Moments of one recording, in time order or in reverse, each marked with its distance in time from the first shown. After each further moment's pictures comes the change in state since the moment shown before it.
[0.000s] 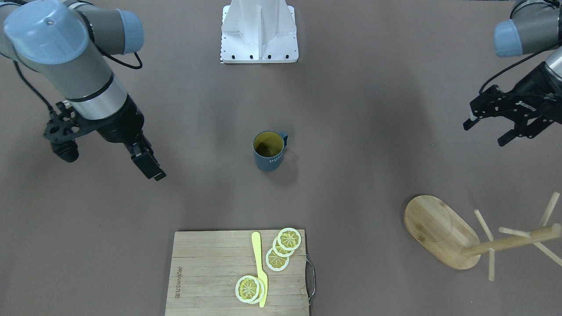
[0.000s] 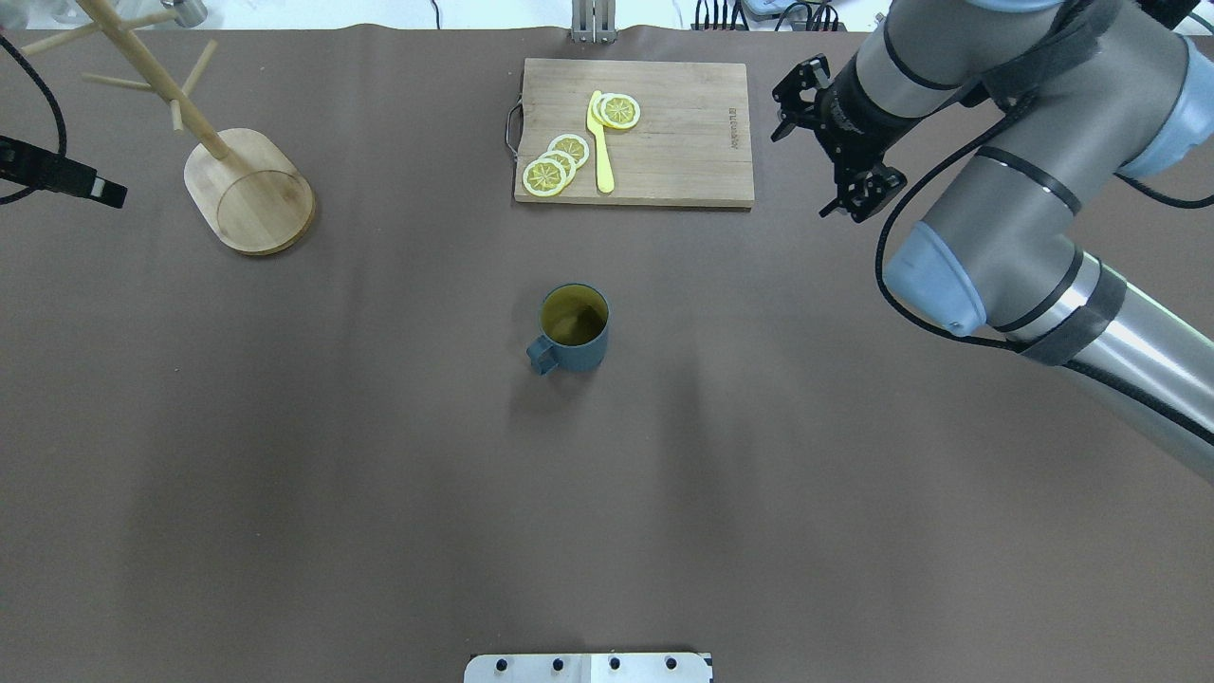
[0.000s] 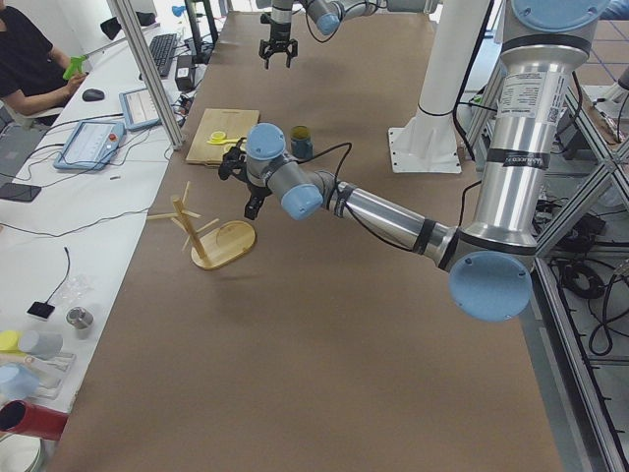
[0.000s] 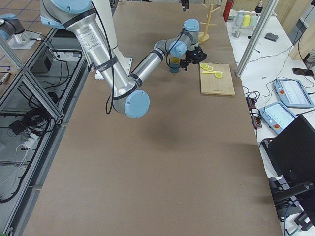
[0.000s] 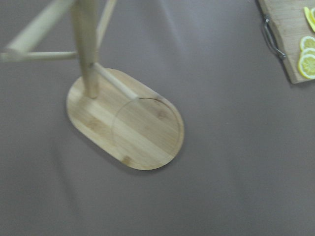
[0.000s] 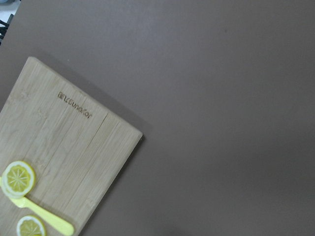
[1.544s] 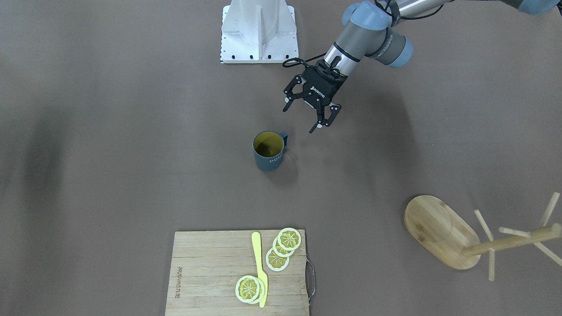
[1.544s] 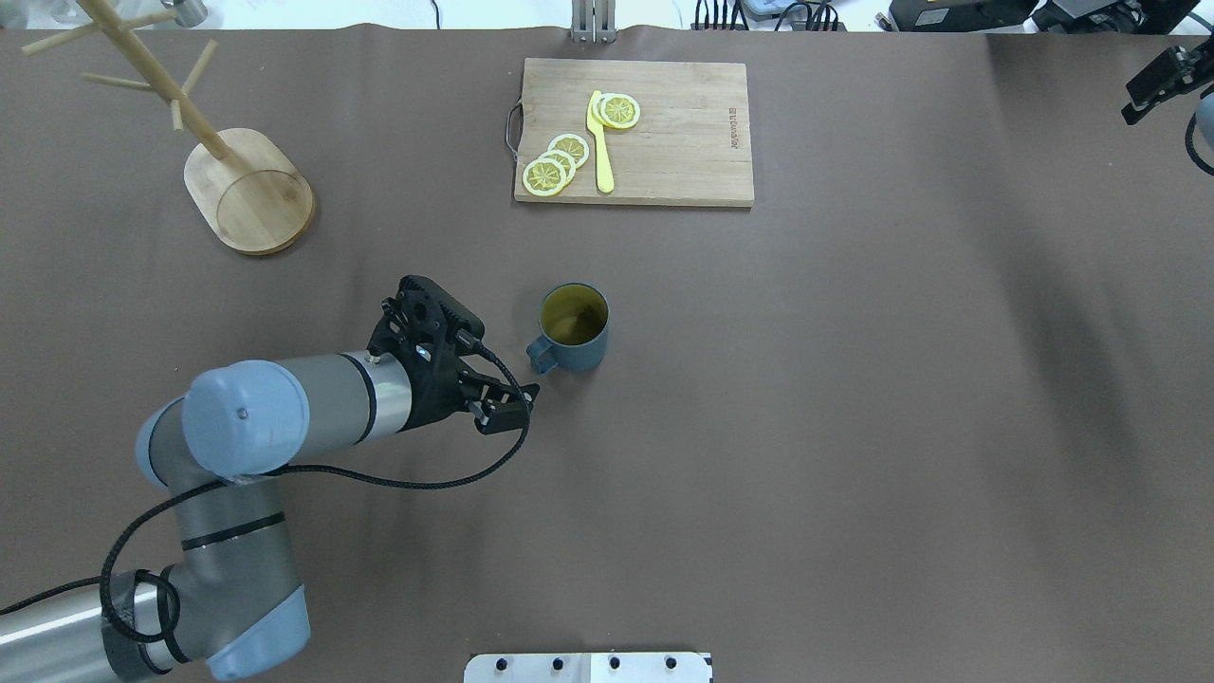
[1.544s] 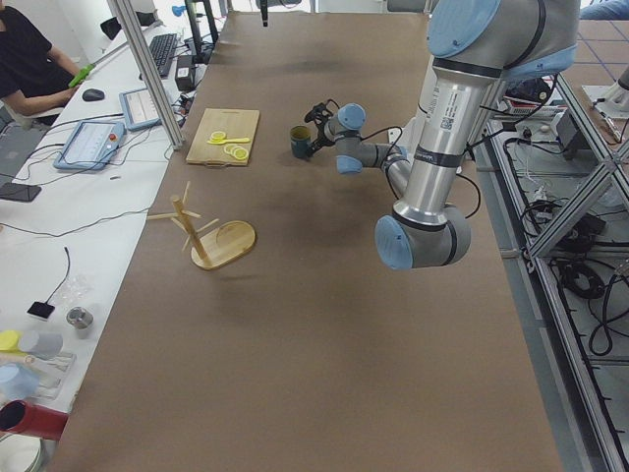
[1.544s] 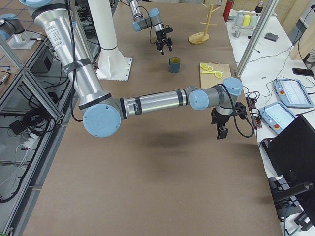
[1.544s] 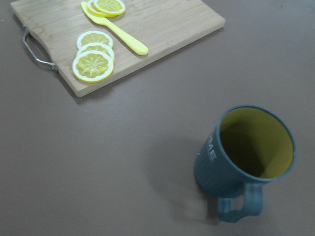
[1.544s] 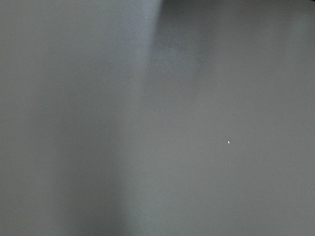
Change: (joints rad) left arm 0.793 -0.243 0.078 -0.323 0.868 -0.141; right arm 0.449 -0.136 -0.419 0.009 0.119 -1.818
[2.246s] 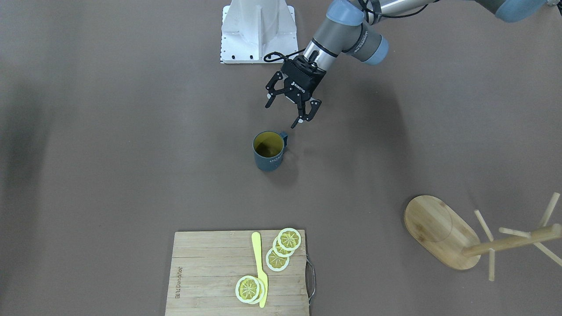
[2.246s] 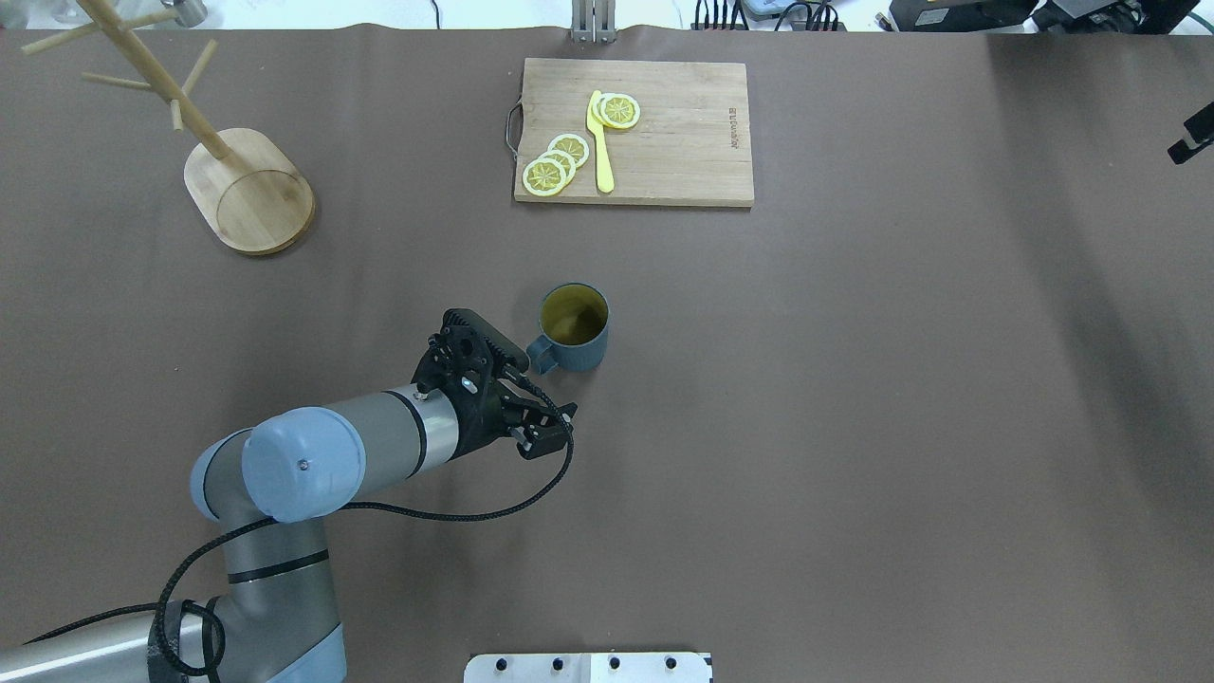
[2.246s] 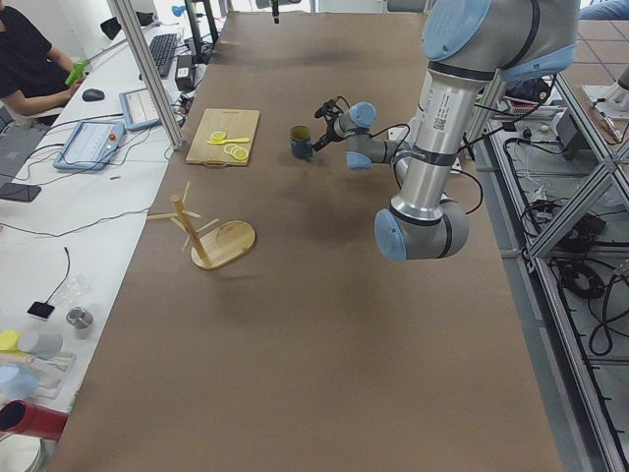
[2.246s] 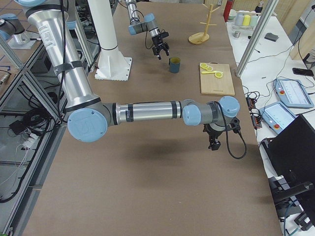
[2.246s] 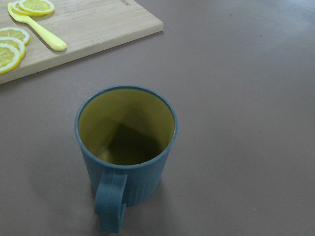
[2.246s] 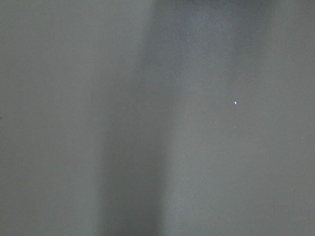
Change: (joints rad) left arm 0.046 -0.051 0.044 -0.015 0.086 0.000; right arm 0.067 -0.093 -0.012 0.004 0.168 -0.157
